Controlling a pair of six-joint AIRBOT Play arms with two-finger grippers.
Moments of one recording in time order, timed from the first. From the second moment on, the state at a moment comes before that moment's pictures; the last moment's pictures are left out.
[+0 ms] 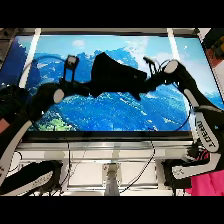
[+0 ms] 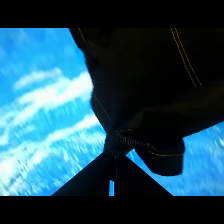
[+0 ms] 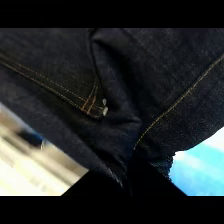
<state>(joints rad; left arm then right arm) -0.41 -1.17 0.96 1.57 -0.61 -1.54 0.16 -1.57 1.32 -0.99 1.25 1.34</state>
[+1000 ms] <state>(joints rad) -0.50 -0.93 0.86 1.91 -0.69 -1.57 0.13 -1.52 1.57 -1.42 1.49 1.51</state>
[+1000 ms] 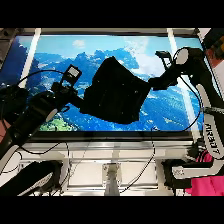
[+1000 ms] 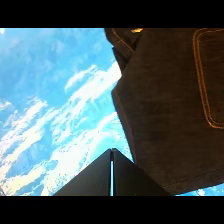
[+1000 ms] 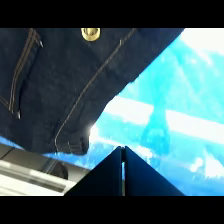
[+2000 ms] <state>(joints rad) 0.16 -1.12 0.60 0.62 -0.85 -1.12 0.08 -1.04 0.60 -0.66 0.82 1.45</state>
